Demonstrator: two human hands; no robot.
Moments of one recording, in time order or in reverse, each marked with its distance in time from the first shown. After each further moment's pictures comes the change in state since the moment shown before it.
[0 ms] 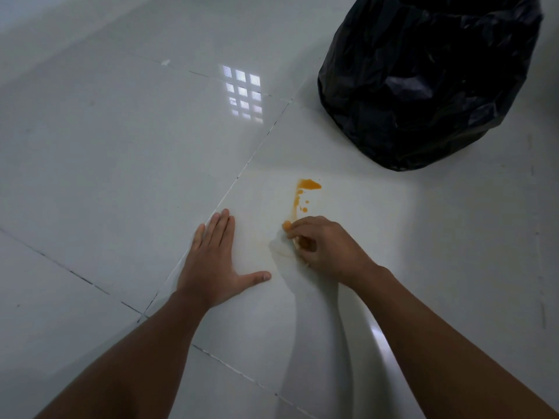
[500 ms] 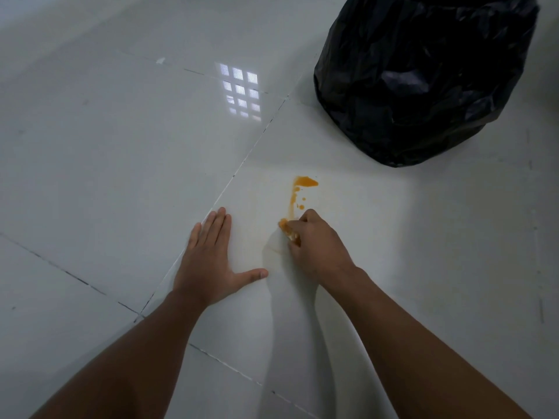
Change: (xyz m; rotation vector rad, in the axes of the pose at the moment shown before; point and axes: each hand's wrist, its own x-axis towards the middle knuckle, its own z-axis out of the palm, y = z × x) left_hand 0.000 0.001 -0.001 -0.011 0.006 -0.002; right_hand 0.006 -0.019 0.017 -0.103 0.017 0.253
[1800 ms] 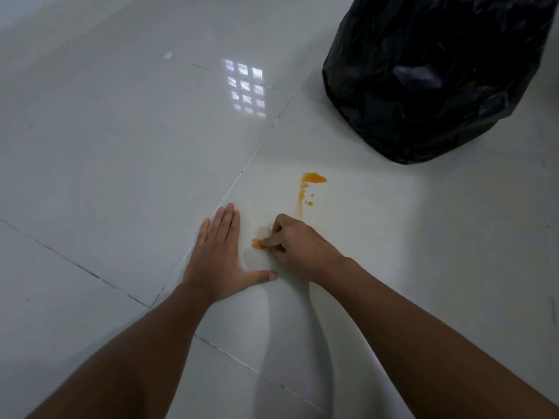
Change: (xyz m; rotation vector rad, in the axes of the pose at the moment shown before) left_hand -0.002 0.000 -0.005 0.050 -0.081 0.021; right_hand 0.007 -0.025 0.008 0.118 -0.231 -0.269
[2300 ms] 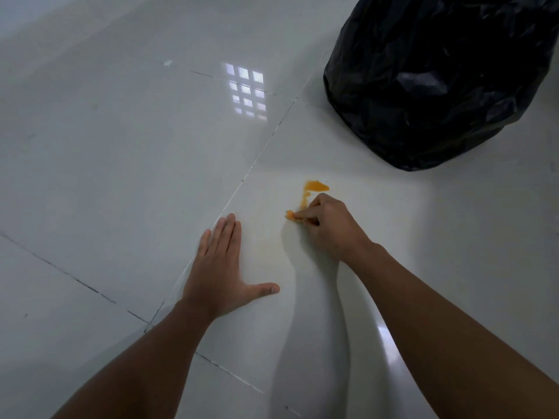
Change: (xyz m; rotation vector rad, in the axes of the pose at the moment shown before) left_hand 0.001 0.000 -0.001 -0.022 0.025 0.004; right_hand 0.021 0.053 -0.033 -0.034 0.234 0.158
